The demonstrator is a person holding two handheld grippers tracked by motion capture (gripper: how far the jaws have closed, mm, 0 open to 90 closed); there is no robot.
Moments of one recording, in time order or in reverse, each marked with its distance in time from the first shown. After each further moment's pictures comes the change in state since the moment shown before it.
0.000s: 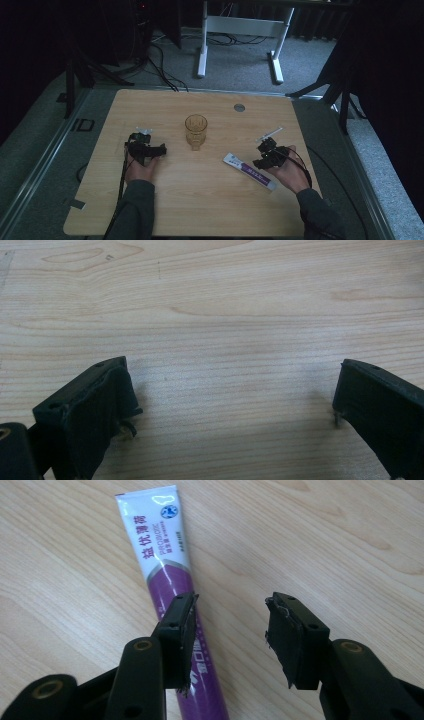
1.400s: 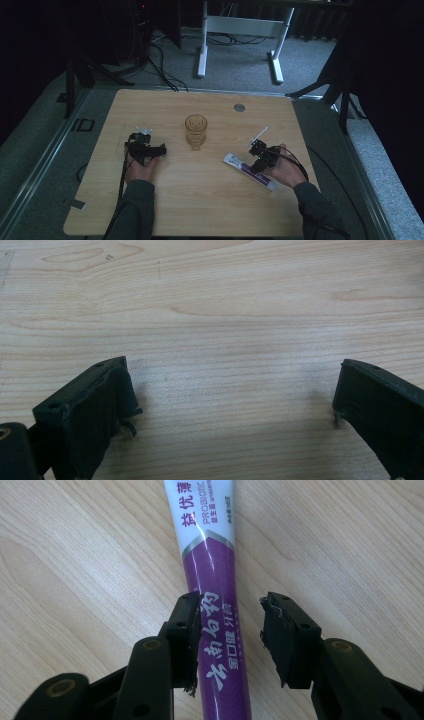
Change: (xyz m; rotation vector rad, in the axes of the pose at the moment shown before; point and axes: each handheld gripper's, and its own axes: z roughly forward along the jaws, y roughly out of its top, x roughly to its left) left arm 0.000 0.000 0.000 0.000 0.000 0.000; right arm 0.009 0.013 0.019 0.176 0.096 -0.128
